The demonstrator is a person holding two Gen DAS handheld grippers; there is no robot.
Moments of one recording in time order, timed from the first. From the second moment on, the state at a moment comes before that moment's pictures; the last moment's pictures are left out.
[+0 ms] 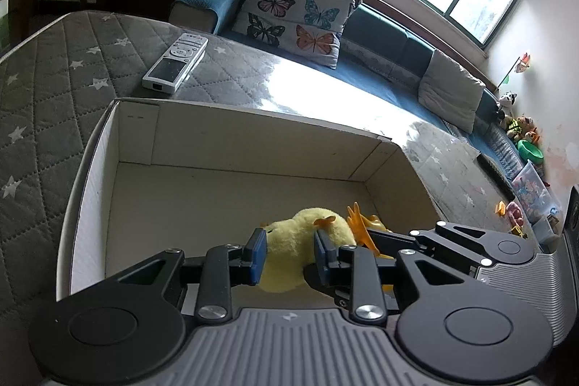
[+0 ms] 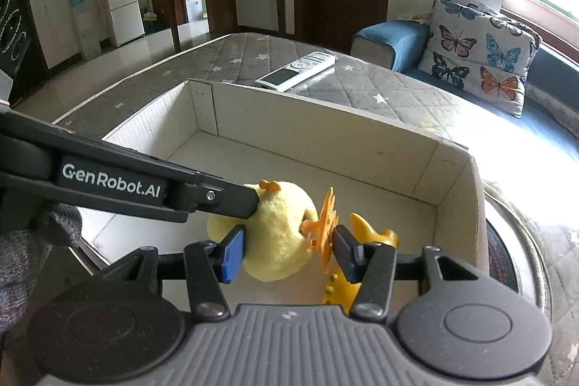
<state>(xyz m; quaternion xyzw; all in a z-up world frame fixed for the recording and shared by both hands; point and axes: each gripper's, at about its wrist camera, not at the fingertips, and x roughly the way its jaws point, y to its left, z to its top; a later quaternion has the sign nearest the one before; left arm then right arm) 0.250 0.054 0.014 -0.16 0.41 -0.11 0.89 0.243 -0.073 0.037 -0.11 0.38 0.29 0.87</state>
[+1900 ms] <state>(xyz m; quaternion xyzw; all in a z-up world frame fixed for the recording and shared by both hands) 0.145 -0.009 0.055 -0.09 0.36 -0.14 0.92 0.102 -0.150 0.086 -0.11 0.28 0.25 0.92</state>
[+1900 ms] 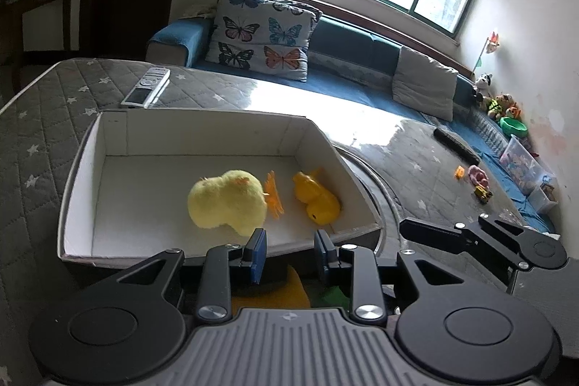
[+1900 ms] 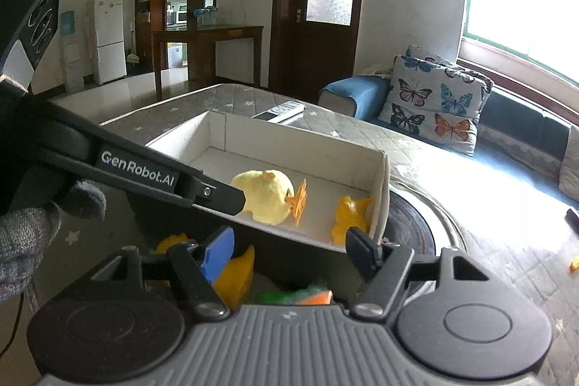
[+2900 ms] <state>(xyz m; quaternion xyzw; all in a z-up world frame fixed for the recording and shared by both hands) 0.116 -0.054 0.027 -0.07 0.40 -0.20 0.89 0.082 -0.176 0.038 -0.09 0.33 0.23 0.91</state>
